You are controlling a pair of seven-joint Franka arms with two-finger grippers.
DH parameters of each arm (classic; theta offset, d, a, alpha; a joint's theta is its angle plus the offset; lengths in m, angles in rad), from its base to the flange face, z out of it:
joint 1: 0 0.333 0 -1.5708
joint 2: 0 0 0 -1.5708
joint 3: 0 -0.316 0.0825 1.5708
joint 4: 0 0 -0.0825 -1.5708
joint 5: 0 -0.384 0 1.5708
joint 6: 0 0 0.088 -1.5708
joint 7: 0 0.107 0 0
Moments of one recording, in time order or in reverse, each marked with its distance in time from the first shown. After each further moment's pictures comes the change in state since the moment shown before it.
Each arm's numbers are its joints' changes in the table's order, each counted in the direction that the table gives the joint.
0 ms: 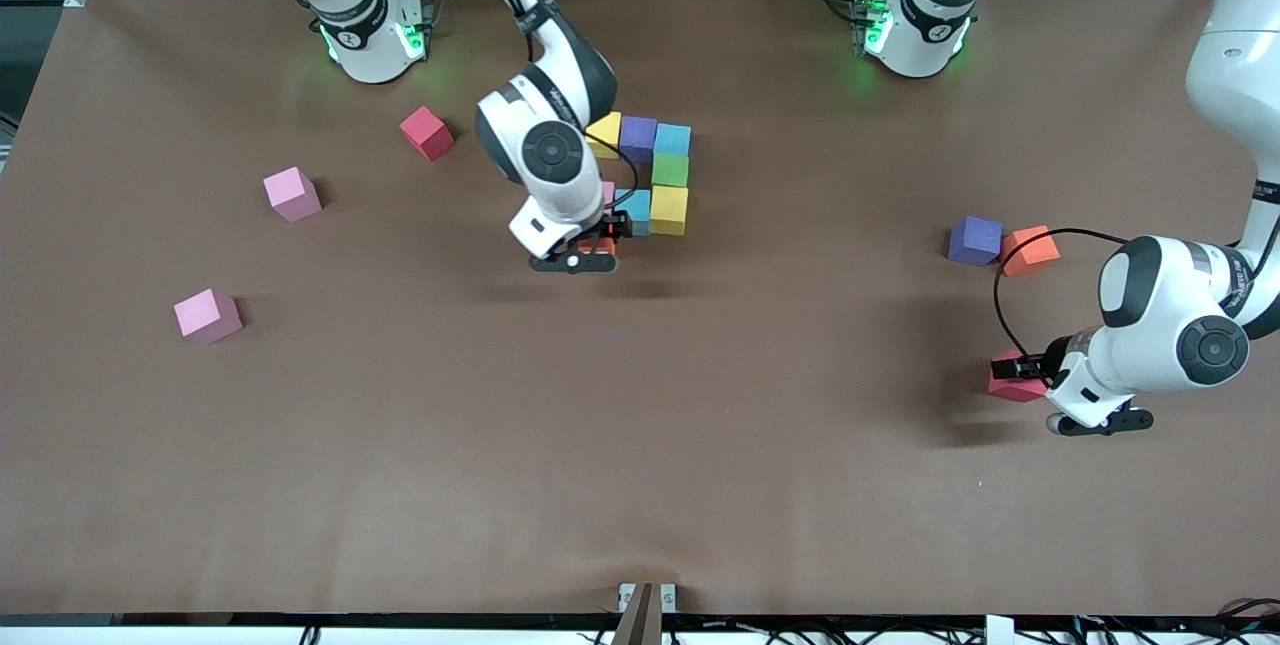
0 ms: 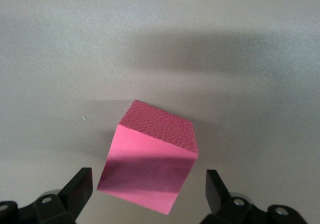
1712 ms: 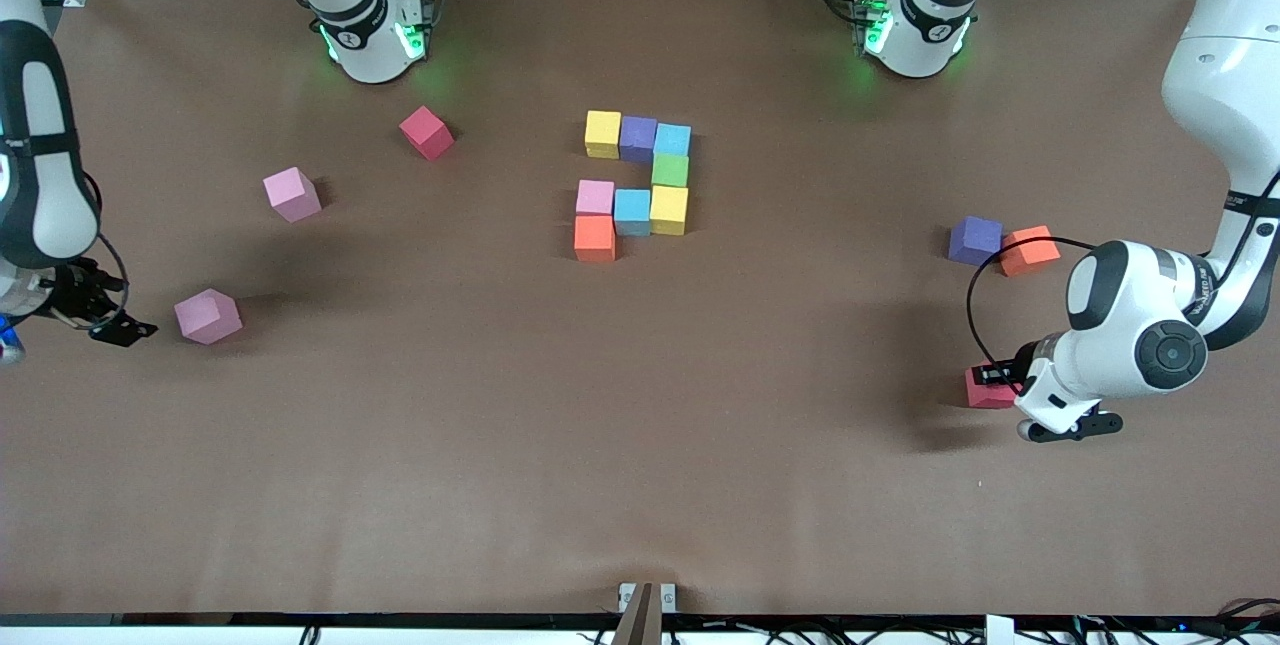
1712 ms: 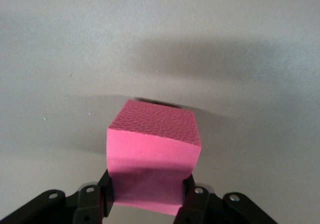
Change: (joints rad) left arm -0.063 0.003 0.015 -0.019 0.000 -0.002 -0.112; right arm -1.146 0.014 0.021 -0.032 0.135 0.031 -0.181
